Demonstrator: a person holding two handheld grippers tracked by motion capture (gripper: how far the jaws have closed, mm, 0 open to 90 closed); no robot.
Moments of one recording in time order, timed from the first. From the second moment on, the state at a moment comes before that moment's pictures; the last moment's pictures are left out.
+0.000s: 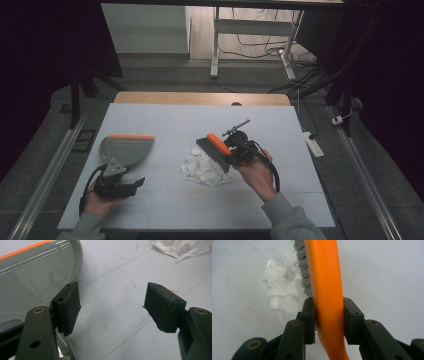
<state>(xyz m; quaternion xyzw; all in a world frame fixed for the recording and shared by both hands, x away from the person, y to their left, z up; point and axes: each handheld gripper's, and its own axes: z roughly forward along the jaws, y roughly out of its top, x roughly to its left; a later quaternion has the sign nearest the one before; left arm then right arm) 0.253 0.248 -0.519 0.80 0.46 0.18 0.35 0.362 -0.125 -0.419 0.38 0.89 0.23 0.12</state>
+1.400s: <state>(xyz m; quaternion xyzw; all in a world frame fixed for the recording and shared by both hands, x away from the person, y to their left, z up) 0.253 0.248 -0.519 0.80 0.46 0.19 0.35 0.360 -0.151 -0.412 0.38 0.88 0.24 0.15</state>
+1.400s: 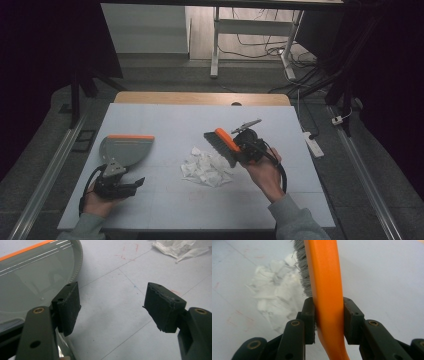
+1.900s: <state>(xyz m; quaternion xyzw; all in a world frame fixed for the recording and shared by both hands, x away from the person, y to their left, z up) 0.253 0.241 -0.516 0.80 0.45 0.19 0.35 0.334 -0.250 -0.438 0.42 0.84 0.29 0.16</state>
